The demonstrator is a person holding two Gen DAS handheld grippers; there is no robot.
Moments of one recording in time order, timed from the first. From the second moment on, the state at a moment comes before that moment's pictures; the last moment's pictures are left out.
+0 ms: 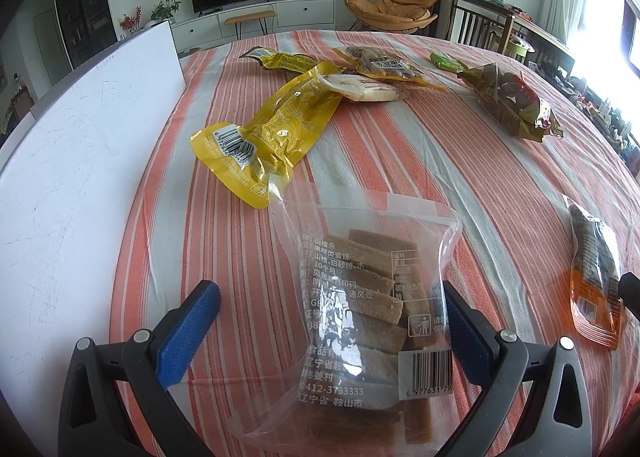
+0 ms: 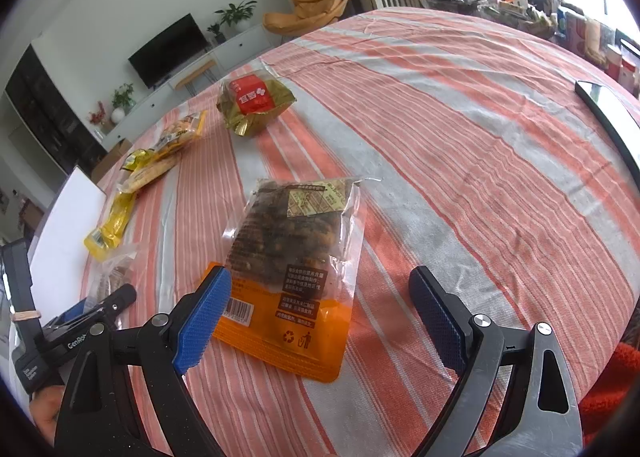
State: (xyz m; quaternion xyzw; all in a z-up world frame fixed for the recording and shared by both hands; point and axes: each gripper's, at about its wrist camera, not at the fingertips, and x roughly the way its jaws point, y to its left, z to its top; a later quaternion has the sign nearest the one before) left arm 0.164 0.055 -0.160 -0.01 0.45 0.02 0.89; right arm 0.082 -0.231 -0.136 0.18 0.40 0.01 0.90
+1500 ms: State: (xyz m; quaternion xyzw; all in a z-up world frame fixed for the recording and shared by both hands) left arm 0.131 0.065 -0.138 -0.07 0.49 -0.04 0.87; right arm 0.154 -0.211 -0.126 0.17 0.51 0.10 0.84
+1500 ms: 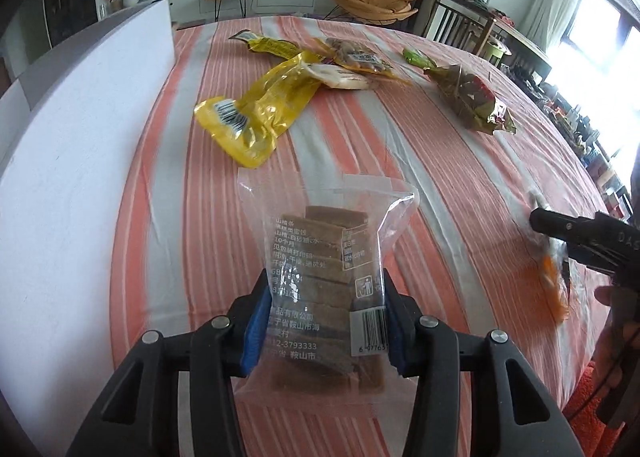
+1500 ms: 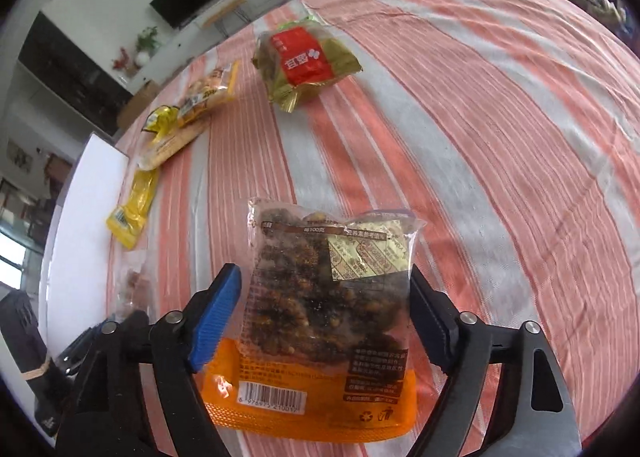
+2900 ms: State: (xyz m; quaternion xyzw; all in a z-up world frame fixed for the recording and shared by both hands) left arm 0.066 0.148 -0.008 -0.15 0.39 -0.06 0.91; right arm 0.108 -0.182 -0.028 0.23 0.43 0.20 0.85
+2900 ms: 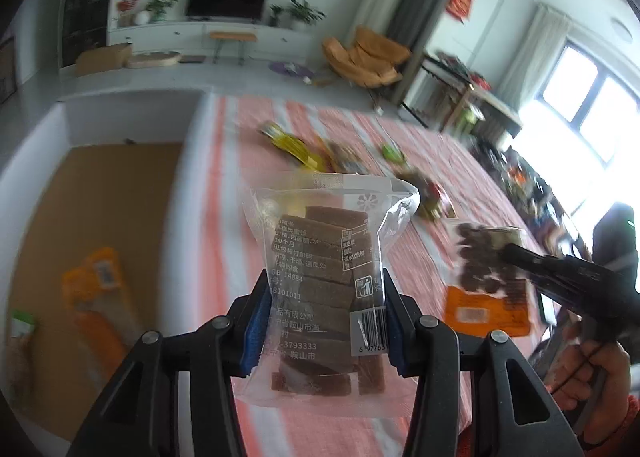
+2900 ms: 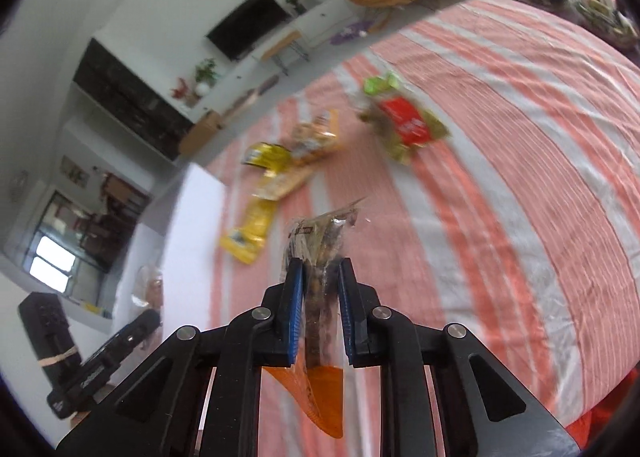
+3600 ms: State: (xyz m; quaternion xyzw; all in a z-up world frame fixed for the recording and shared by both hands) left arm -0.033 0.326 -0.015 -0.19 0.36 0.19 0.89; right arm 0.093 0.052 -0.014 0.13 0.45 0.40 0.79
